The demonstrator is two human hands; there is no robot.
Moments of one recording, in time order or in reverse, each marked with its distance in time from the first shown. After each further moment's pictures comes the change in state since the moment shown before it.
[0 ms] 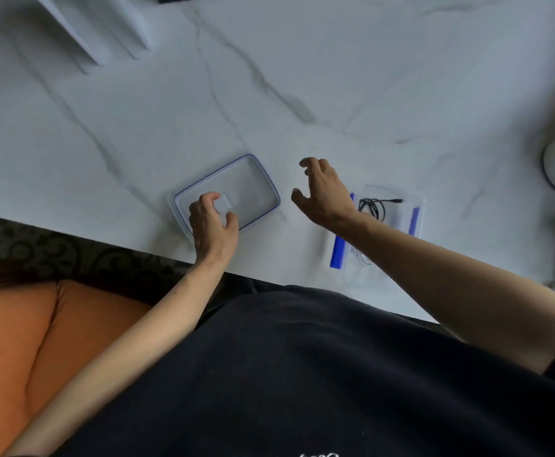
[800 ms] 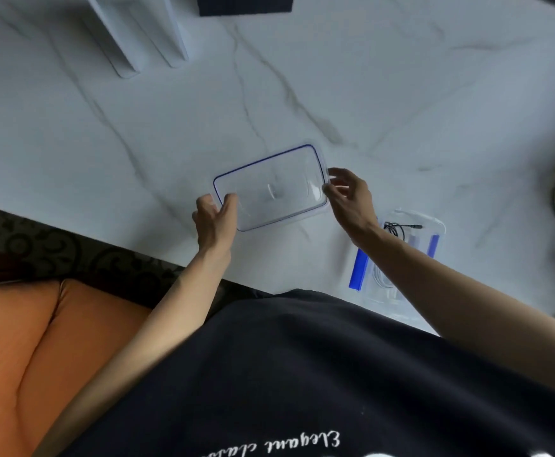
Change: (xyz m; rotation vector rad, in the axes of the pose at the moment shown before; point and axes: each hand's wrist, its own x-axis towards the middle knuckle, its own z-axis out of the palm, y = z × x) left_hand 0.038 0.022 -0.050 -0.378 -0.014 -0.458; right_hand 0.019 -0.030 -0.005 0.564 0.154 0.276
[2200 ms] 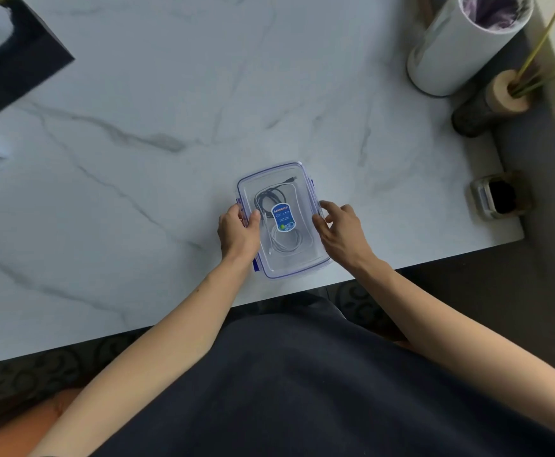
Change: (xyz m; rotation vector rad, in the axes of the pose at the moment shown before) left_hand -0.105 -0.036 0.220 0.548 -0.307 0.493; right_hand -0.111 0.172 -0.149 -0.054 0.199 0.206
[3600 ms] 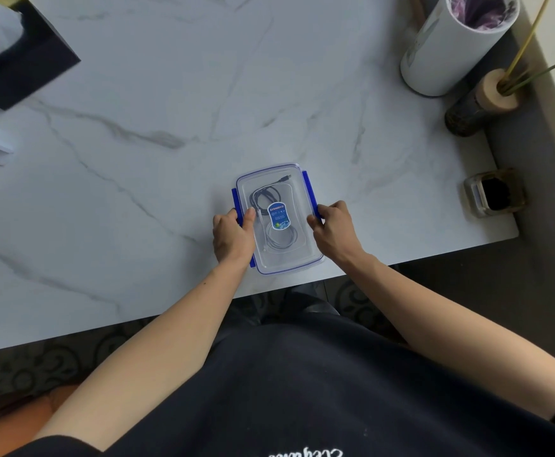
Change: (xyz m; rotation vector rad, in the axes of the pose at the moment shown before) left_hand -0.022 -0.001 0.003 0.188 0.040 -0.015; right_hand 0.002 0.012 0.010 -0.066 0.030 -0.024
